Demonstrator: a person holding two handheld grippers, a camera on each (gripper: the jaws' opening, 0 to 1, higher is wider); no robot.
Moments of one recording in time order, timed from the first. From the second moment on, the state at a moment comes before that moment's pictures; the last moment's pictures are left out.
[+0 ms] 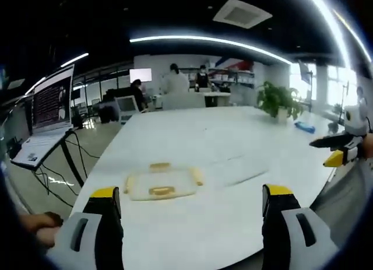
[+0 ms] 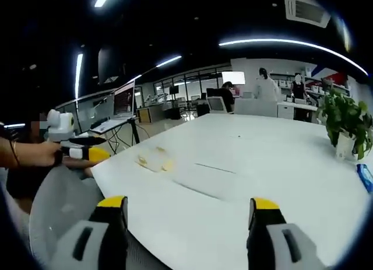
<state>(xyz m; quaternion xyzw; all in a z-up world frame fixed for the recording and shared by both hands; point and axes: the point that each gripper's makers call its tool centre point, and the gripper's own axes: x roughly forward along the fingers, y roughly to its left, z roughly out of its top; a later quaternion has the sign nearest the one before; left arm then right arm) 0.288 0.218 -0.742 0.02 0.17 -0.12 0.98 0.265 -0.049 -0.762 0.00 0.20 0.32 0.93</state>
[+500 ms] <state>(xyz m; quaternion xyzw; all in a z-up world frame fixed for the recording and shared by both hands) 0.288 0.217 -0.746 0.00 0.18 -0.13 0.97 0.267 -0.043 -0.765 -0.01 0.22 0.31 0.92</state>
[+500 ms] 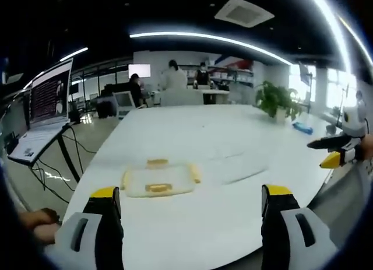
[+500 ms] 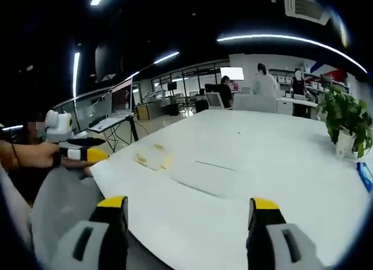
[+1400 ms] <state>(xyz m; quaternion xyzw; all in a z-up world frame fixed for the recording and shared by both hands) 0.296 0.240 -0.757 0.00 0.21 -0.15 0.97 0.284 -0.053 -0.757 -0.03 0.23 0.25 0.94</state>
